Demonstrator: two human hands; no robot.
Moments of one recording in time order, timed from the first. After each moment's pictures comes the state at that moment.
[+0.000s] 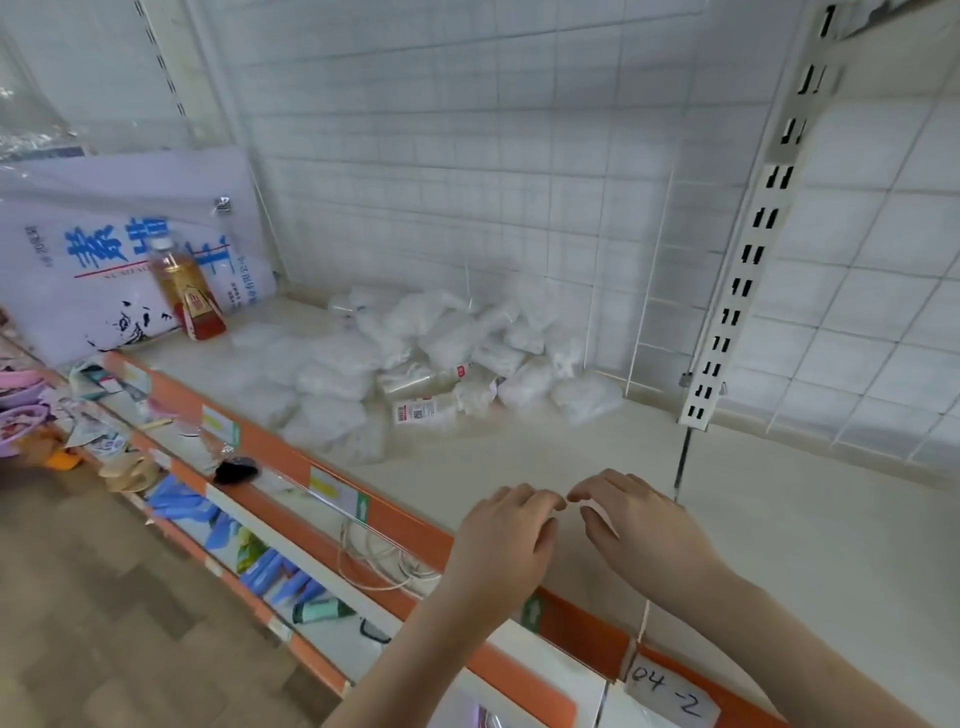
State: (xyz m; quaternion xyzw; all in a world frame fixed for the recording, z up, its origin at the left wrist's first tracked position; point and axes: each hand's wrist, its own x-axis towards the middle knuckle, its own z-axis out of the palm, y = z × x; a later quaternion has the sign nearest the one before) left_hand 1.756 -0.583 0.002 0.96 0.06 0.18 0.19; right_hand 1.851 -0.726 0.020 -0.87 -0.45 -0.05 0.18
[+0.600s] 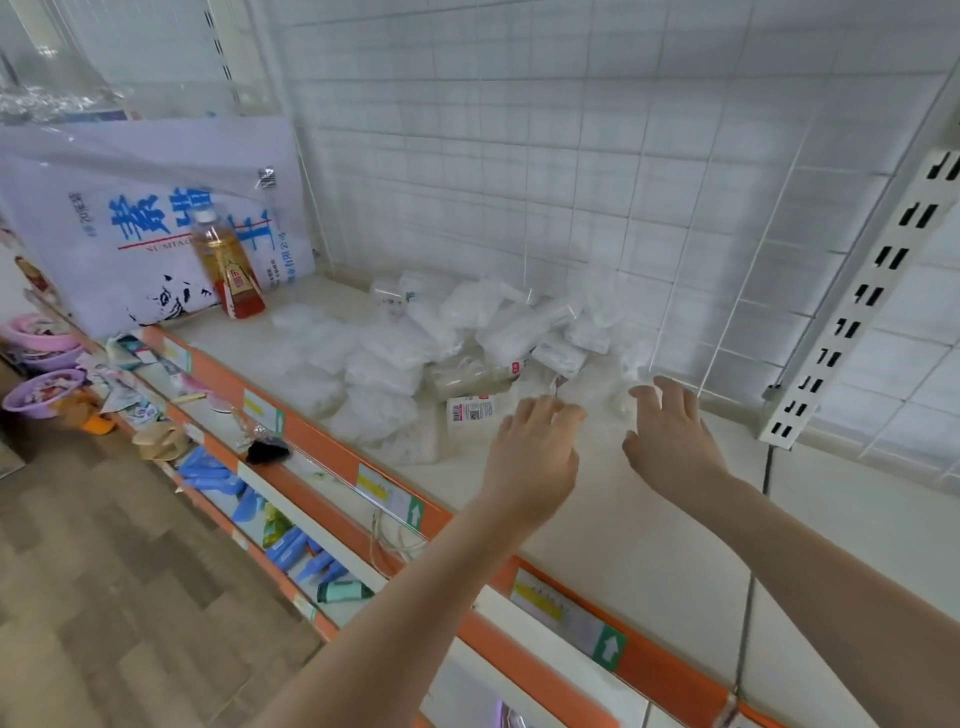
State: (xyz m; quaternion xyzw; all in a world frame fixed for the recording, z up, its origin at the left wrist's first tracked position) left_hand 1.807 -0.512 0.024 0.95 0.09 0.25 0.15; right_hand 1.924 -0.633 0.027 -0.94 -0.31 -0.03 0.12
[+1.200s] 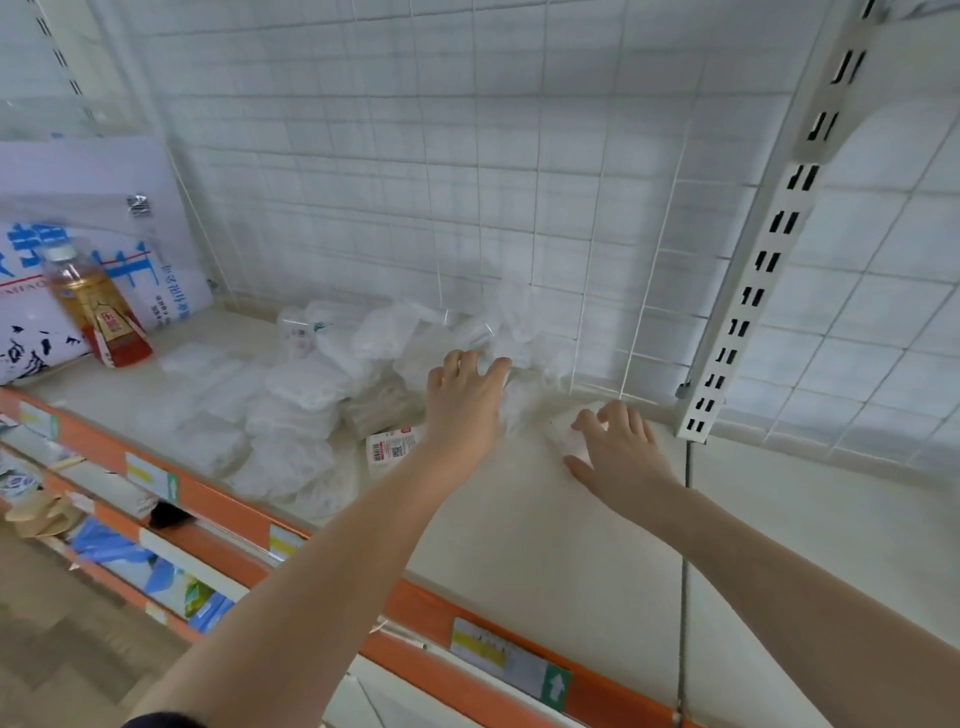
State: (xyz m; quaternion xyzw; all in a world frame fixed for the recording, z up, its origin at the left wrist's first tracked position) left_hand 1.888 -0.476 0.046 0.97 0.13 0.18 0.01; right_hand 1.939 -0.656 0.018 -0.95 -0.31 -0.05 0.06
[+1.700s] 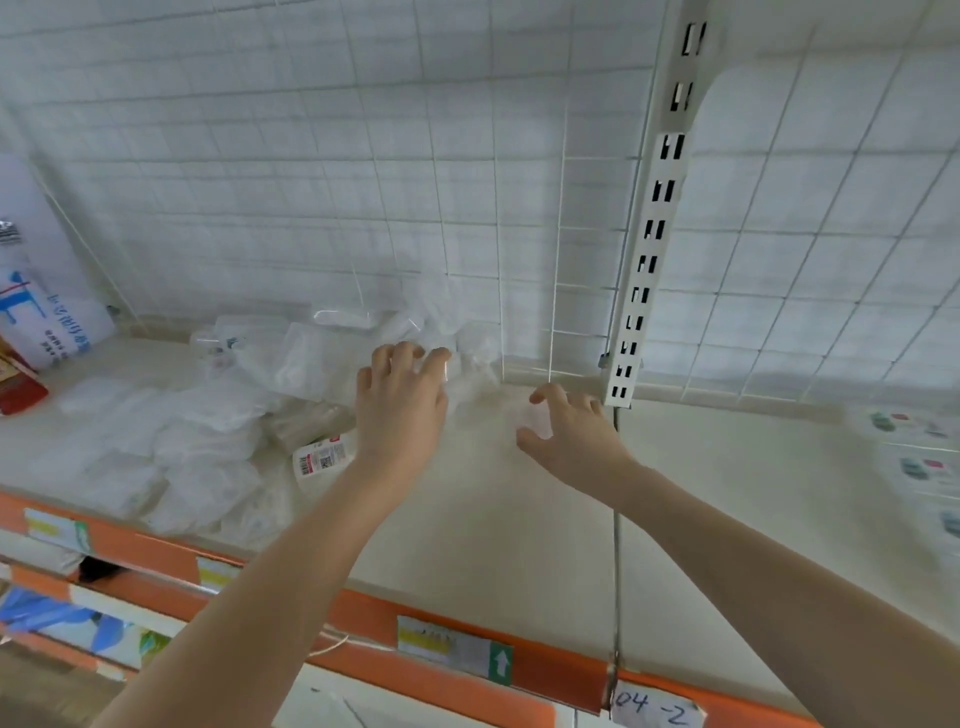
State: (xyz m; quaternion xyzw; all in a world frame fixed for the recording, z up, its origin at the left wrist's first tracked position) left_hand 1.878 -0.498 0.051 0.94 0.10 0.33 -0.02; right_hand 1.929 -0.678 0.031 -0.95 -0.20 0.03 0.25
